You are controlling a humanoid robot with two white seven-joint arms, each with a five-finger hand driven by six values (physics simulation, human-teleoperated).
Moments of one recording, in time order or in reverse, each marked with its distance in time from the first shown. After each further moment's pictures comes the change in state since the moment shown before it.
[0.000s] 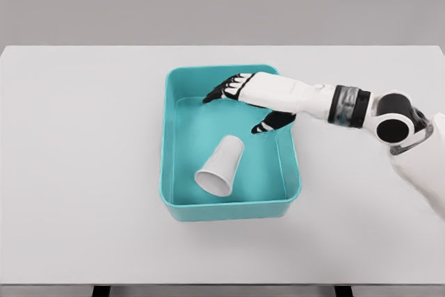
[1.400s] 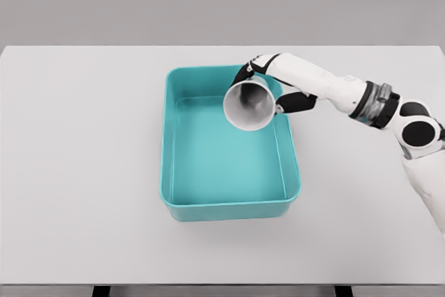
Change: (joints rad) left arm 0.000 0.000 0.000 0.000 0.000 0.000 0.000; right arm 0.103 0.070 -0.185 0.019 -0.108 -0.040 0.000
